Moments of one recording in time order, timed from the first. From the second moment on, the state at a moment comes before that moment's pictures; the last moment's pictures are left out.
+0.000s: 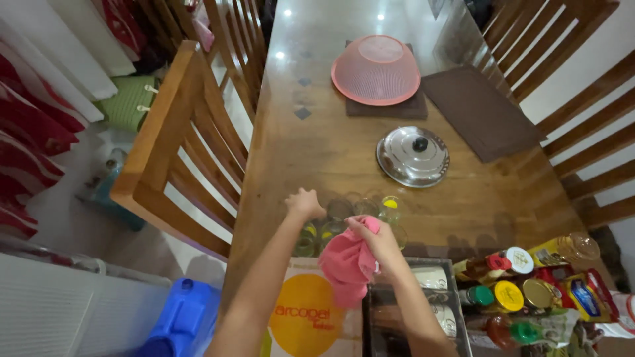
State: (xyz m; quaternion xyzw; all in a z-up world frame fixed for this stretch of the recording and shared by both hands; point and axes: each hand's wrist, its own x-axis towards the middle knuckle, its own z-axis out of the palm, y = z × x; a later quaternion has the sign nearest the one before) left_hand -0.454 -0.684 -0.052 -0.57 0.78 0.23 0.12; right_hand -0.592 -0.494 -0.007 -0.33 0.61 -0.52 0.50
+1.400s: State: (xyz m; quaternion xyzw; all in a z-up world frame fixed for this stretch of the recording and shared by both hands) left_hand -0.364 -0.366 -0.086 -0.24 0.42 0.87 -0.12; right_hand -0.497 -0.301 -0.024 -0.39 0.77 -0.51 0.06
